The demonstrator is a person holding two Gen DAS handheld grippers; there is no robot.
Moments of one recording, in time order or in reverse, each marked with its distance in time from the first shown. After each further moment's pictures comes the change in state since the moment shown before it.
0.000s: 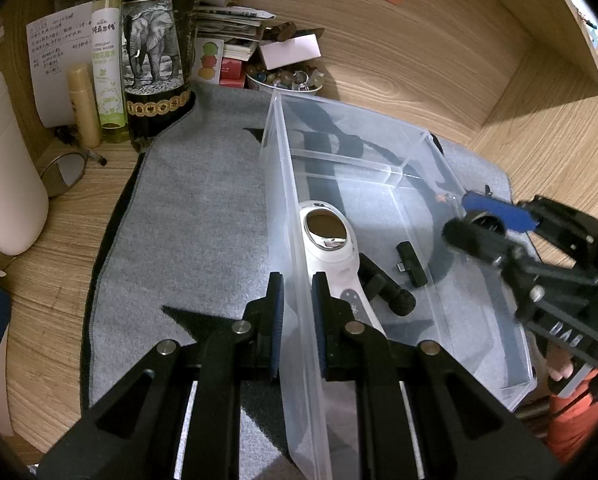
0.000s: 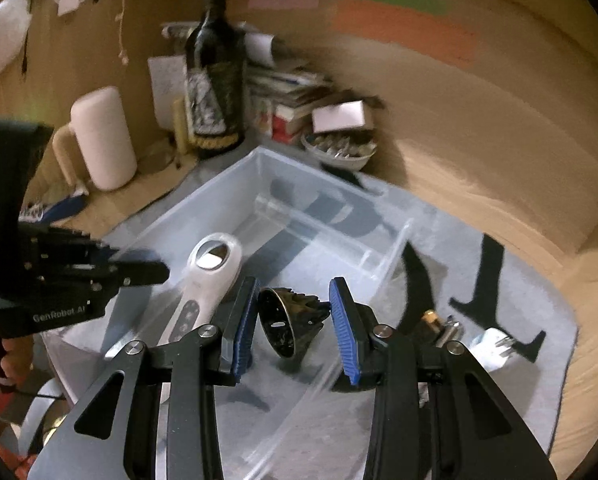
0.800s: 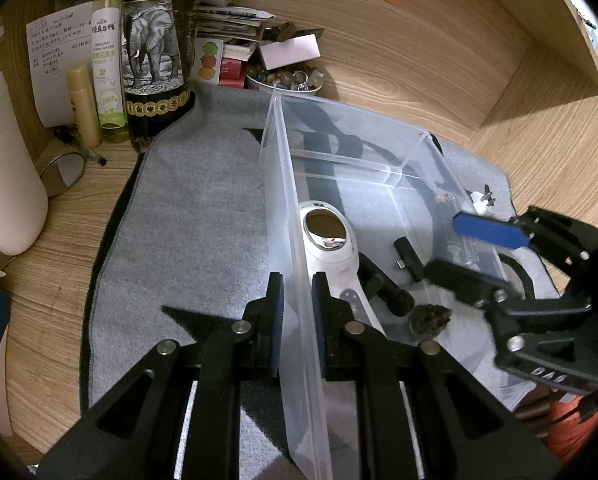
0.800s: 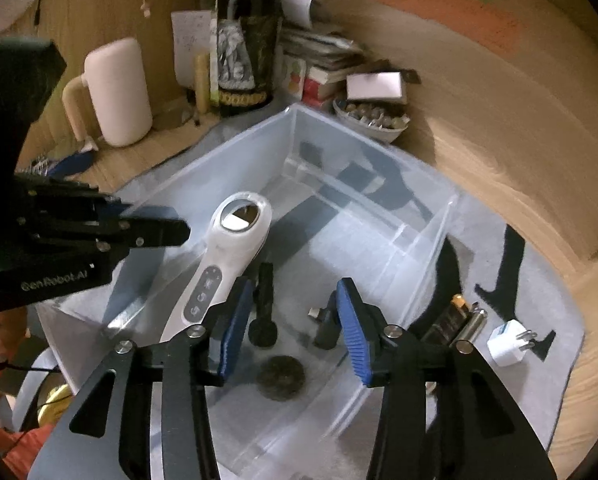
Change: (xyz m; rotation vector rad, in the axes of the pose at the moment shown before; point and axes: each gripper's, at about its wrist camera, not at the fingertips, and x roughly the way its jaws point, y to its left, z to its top) left arm 0.000 0.000 0.000 -0.001 -0.001 0.000; right arm 0.007 0.015 -0.005 -0.052 0.062 0.008
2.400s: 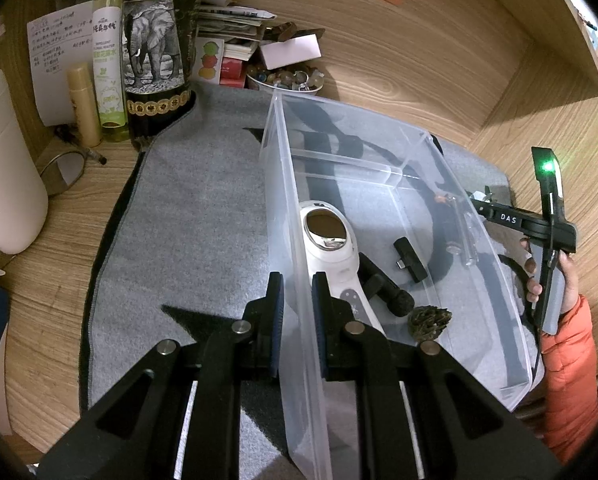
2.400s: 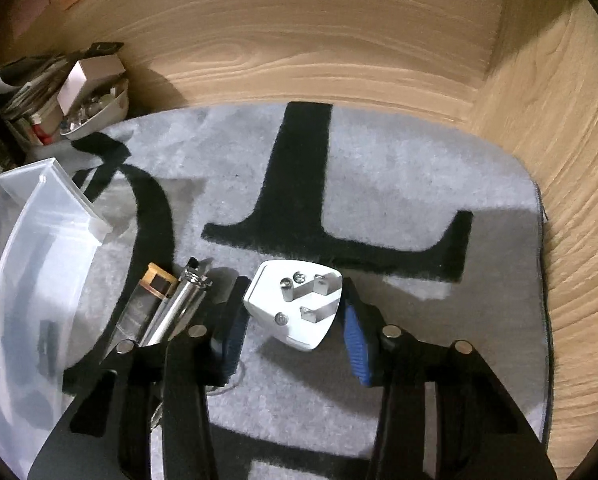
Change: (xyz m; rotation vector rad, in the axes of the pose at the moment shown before) left arm 0.000 0.000 0.000 0.000 -0.001 -0.001; right arm 0.040 -0.205 -0.064 0.511 0.103 -0.219
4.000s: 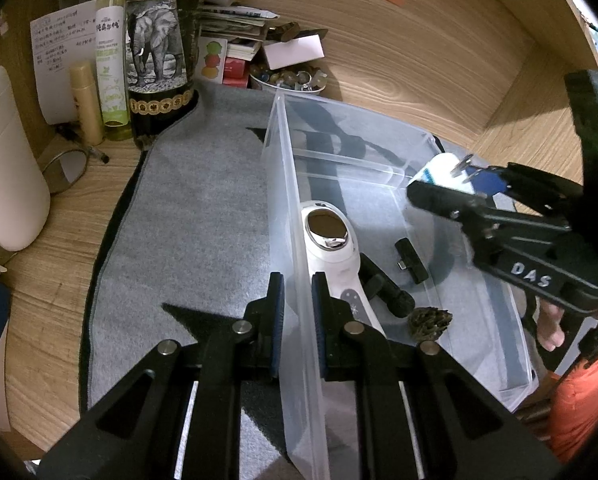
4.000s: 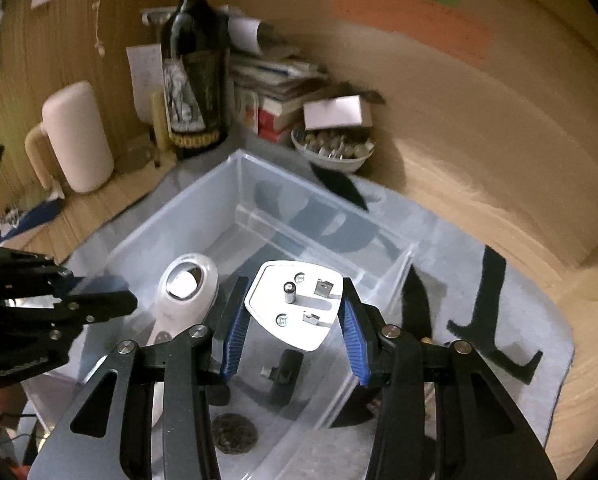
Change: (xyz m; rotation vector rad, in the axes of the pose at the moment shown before) left arm -0.001 -0.001 -0.002 -0.006 -0.004 0.009; right arm -0.066 0.187 -0.005 -0.456 -0.123 0.180
